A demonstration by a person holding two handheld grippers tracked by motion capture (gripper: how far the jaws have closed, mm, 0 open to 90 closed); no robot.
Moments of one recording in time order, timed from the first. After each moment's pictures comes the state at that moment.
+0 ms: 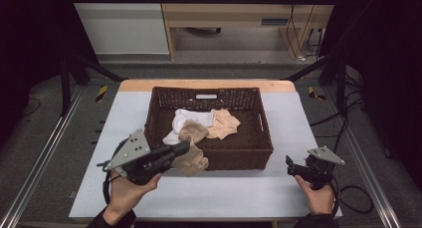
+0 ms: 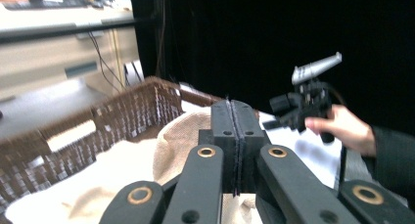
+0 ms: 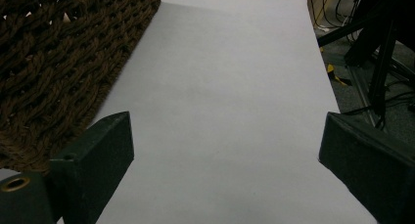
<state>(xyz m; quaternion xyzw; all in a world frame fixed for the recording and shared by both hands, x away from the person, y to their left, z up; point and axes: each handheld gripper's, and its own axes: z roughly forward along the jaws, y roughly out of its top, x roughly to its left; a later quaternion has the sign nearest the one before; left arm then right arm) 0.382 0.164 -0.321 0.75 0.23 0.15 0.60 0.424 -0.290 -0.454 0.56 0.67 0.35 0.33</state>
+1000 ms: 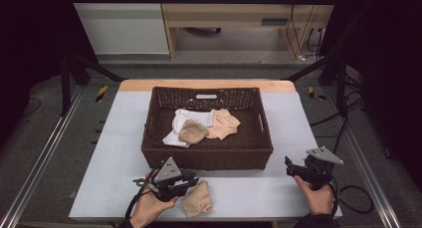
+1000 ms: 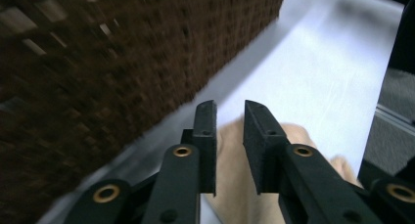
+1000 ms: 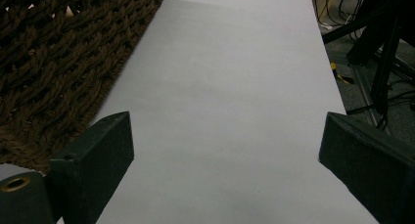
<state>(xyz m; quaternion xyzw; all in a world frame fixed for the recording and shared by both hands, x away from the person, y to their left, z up) 0.400 0.150 -0.438 0.83 0.28 0.11 0.47 0.424 -0.289 -0.455 0.56 0.68 0.35 0.33</state>
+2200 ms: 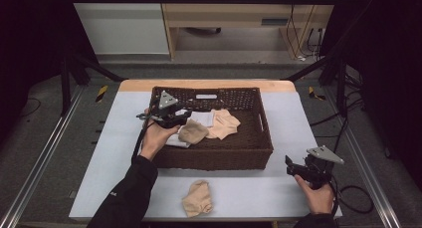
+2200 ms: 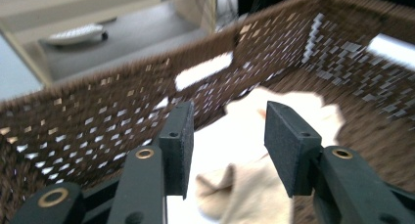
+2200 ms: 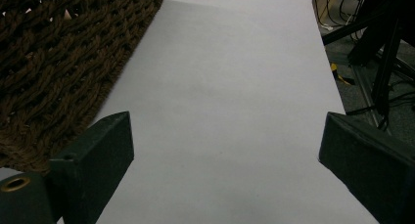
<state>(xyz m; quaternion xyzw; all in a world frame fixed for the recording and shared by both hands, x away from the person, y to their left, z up) 0.565 0.150 -0.390 0.78 0.38 0.25 0.43 0.427 -0.290 -0.455 0.56 0.68 0.35 0.33</state>
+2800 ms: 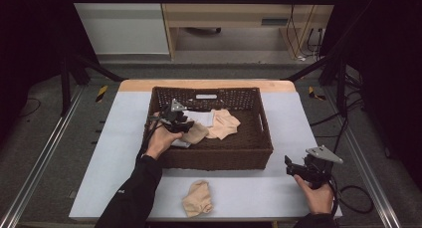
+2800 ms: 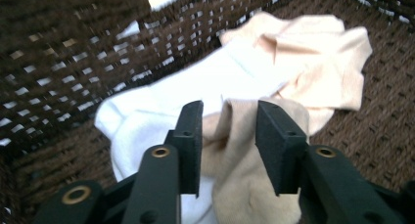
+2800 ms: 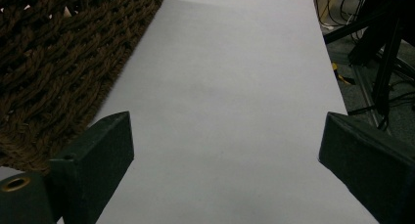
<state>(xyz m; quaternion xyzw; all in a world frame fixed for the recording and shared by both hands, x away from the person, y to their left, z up) 0.577 0.139 -0.423 0.83 0.38 0.17 0.37 0.427 -0.289 -0.456 0.56 0.68 0.35 0.33</state>
